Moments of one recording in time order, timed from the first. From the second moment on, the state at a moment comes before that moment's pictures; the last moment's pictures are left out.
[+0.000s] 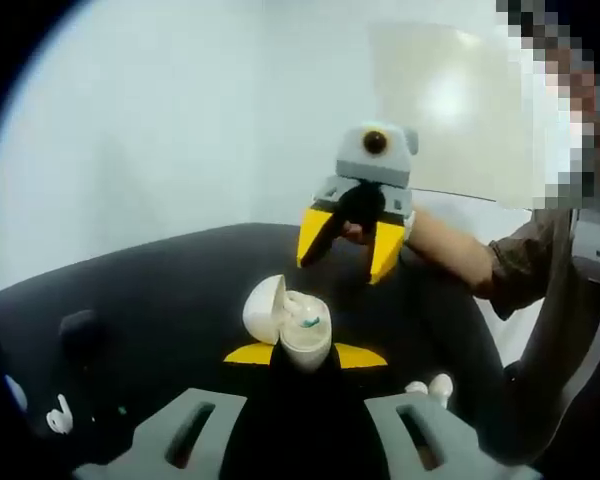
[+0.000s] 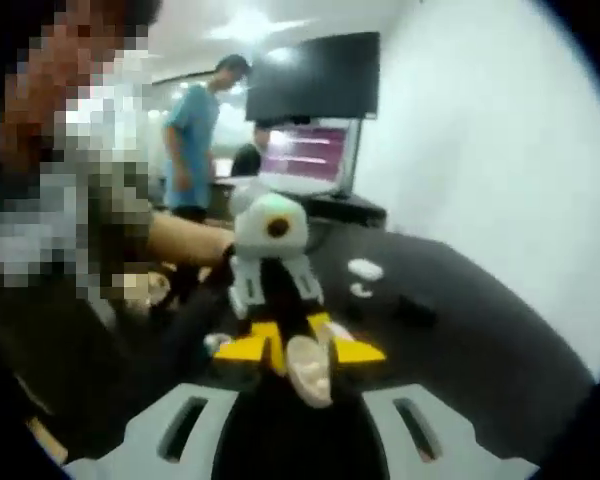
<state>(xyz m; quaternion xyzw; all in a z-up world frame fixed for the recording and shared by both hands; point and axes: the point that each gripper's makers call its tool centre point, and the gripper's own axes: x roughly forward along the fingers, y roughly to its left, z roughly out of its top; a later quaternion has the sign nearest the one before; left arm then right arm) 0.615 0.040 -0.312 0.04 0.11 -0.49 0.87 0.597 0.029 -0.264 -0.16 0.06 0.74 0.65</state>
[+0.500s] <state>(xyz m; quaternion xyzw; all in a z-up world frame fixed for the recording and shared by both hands) 0.616 0.041 -0.312 0.05 0.11 -0.48 0.87 0.619 0.023 -0.289 -0.18 0.14 0.69 0.68</state>
